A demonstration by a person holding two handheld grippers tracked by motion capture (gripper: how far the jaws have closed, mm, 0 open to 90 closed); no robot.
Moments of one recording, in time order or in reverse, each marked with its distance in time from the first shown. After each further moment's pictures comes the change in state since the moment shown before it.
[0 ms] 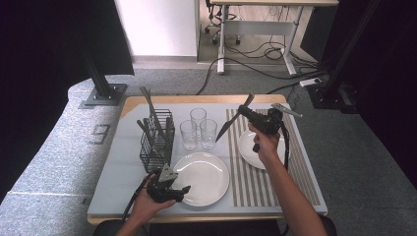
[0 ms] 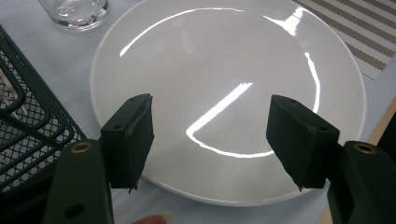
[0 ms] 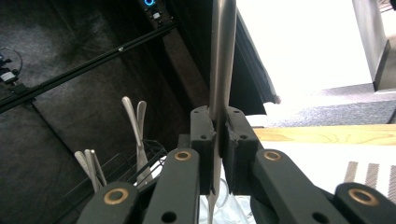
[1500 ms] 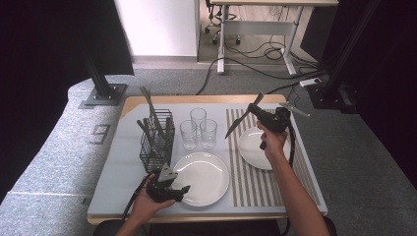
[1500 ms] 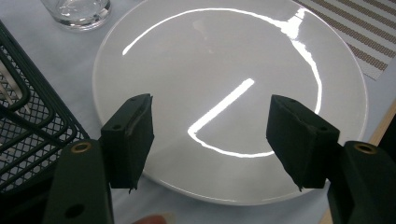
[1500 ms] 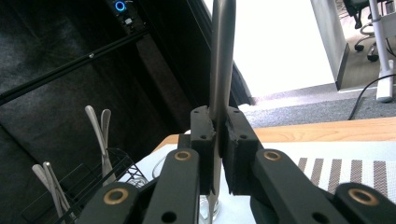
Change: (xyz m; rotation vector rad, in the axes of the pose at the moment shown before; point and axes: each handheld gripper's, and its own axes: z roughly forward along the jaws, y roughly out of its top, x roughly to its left) left arm 0.001 -0.001 0.000 0.000 0.001 -0.003; right arm -0.029 0.006 -0.009 -0.016 -0.100 0.008
